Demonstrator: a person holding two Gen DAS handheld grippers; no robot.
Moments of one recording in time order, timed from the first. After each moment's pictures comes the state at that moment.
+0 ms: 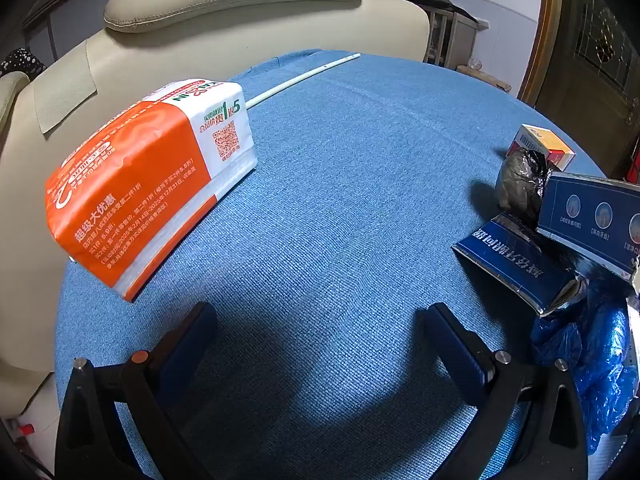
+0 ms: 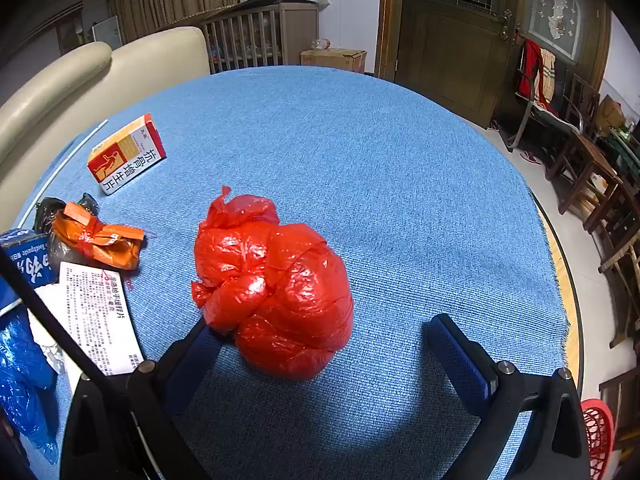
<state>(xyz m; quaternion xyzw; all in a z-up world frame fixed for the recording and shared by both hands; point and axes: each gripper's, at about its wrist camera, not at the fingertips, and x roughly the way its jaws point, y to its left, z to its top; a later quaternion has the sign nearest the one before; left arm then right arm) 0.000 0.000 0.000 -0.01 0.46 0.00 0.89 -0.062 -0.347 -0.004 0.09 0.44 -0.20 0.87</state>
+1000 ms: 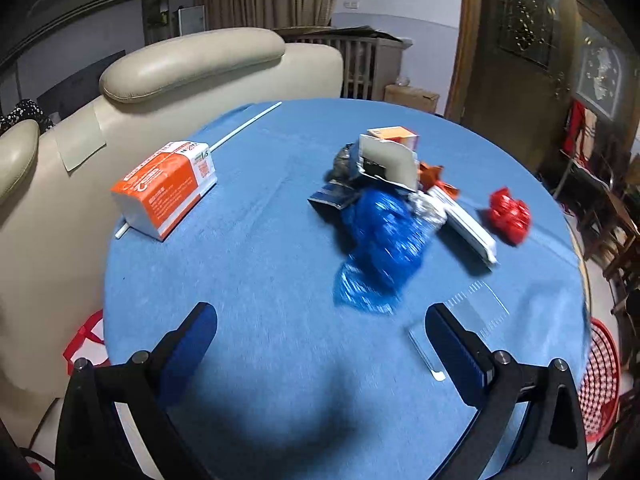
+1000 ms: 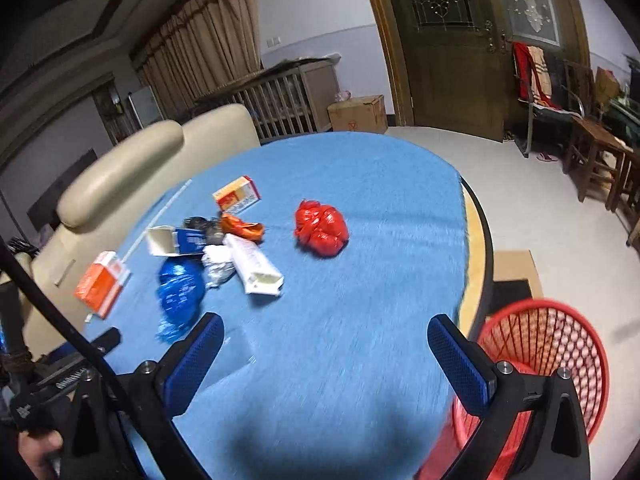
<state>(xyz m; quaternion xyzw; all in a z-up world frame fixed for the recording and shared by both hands) -0.196 -0.043 0.095 0.03 0.39 -0.09 0.91 -0.284 -0.300 0.107 0.18 0.33 -0.13 0.92</state>
